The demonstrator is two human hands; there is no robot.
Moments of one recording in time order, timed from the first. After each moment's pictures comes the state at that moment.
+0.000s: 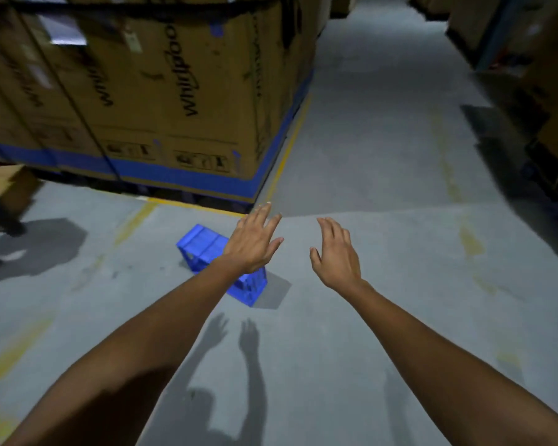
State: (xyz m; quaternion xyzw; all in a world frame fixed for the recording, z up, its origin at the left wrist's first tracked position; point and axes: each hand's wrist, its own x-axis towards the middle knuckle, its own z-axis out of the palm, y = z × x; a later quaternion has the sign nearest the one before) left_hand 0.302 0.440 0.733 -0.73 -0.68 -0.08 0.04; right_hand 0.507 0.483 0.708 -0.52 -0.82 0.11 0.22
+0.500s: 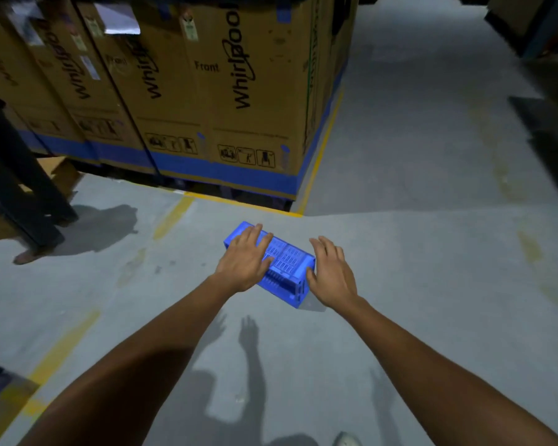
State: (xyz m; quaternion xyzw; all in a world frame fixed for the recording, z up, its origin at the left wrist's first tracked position) left_hand 0.059 0.384 0.682 -0.70 -0.72 -0.03 0.00; right_hand 0.273 0.435 0.665 -0.49 -0.84 0.15 0.16
